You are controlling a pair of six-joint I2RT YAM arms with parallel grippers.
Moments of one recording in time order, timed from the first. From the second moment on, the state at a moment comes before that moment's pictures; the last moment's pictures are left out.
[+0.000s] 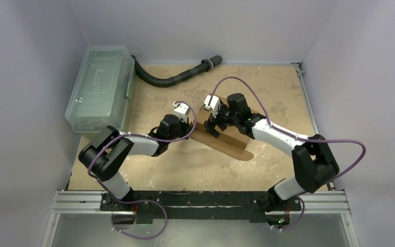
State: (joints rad) left arm -0.64 1.66 0.61 0.60 -0.05 -0.26; right arm 0.55 1.50 0.95 -0.06 -0.41 -0.40
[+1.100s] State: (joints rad) left arm -0.64 1.66 0.46 0.84 0.06 -0.27; right arm 0.60 1.61 0.88 0.04 -0.09 -0.51
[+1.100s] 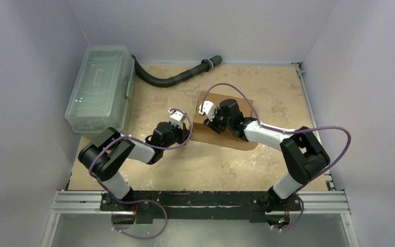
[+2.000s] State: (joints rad) left arm -0.62 1.70 0.65 0.60 0.13 -0.18; right arm 0.61 1.64 0.91 0.04 -0.03 -0.50
